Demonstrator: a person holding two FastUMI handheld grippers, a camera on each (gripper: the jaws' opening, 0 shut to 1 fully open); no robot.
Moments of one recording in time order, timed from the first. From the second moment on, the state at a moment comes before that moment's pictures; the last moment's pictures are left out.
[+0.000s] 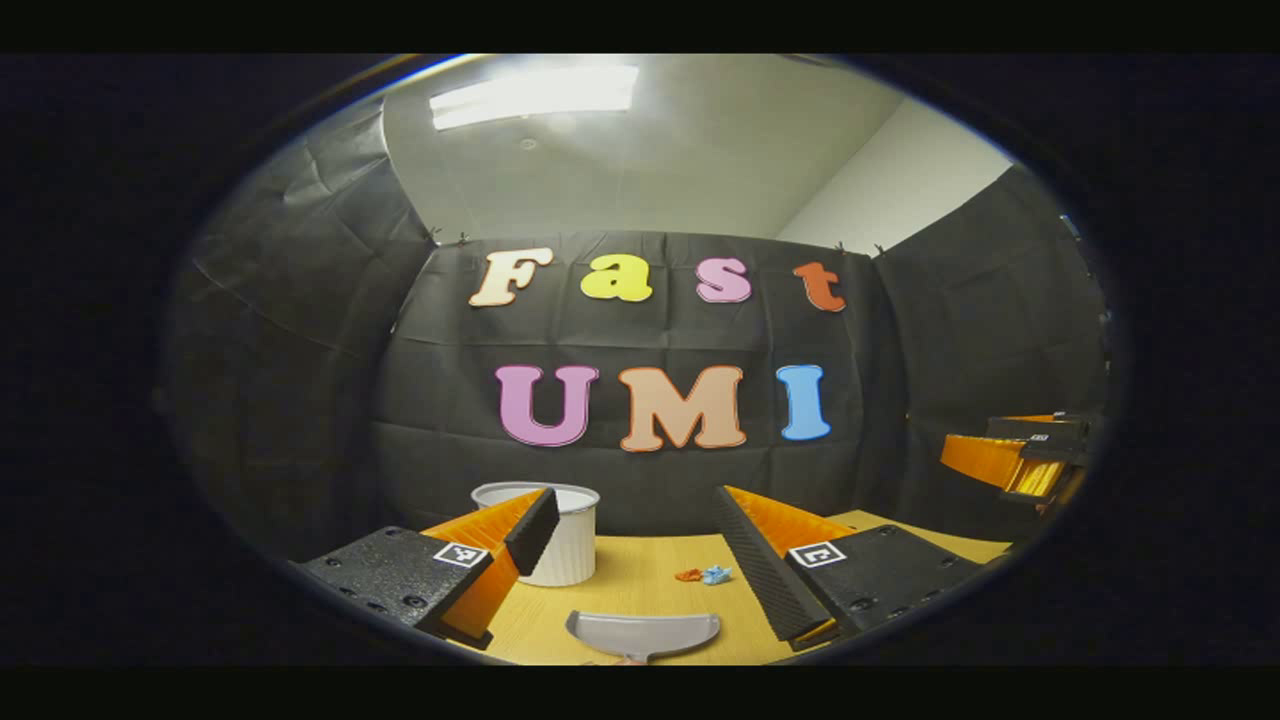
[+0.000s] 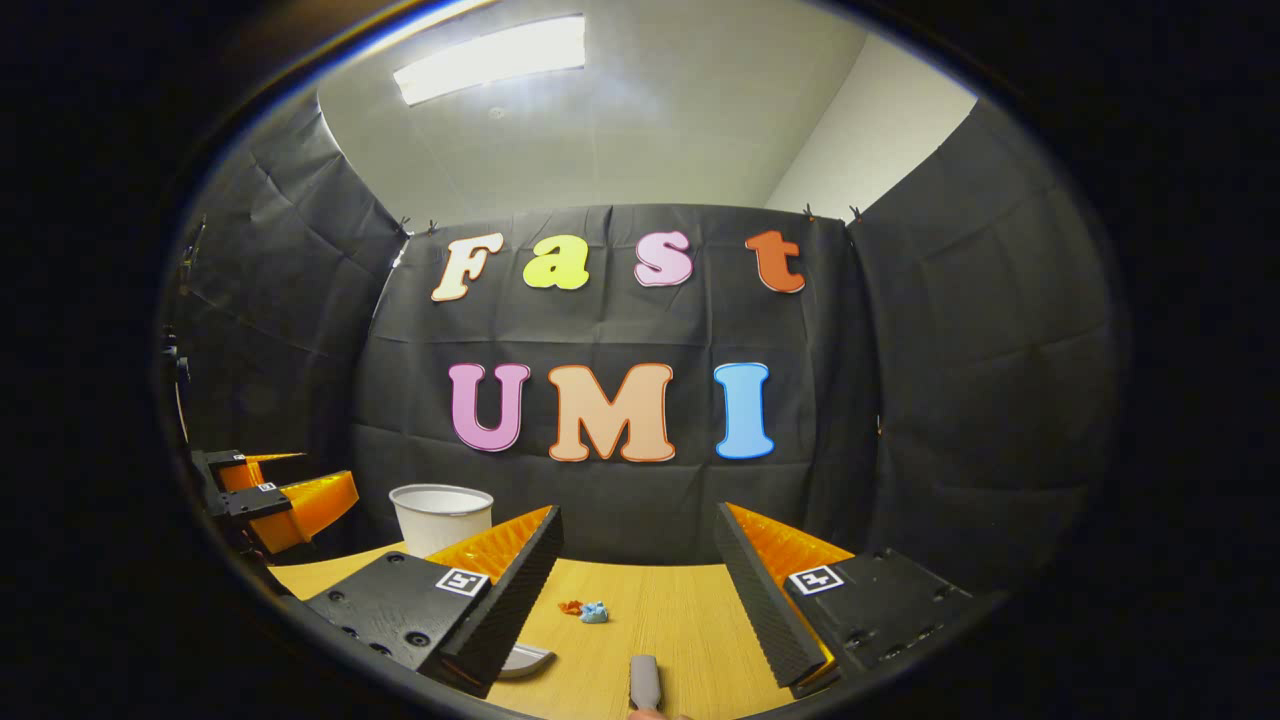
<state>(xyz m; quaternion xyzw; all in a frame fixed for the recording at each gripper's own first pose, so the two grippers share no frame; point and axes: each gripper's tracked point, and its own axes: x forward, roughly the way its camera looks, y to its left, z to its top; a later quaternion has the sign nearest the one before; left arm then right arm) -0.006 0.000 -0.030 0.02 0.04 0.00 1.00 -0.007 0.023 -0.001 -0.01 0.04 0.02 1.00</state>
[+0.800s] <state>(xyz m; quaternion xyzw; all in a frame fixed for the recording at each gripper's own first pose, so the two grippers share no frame) -0.066 -0.006 -0.267 0.01 0.41 0.02 0.91 -0.046 0.002 -0.292 -0.02 0.46 0.12 0.88</state>
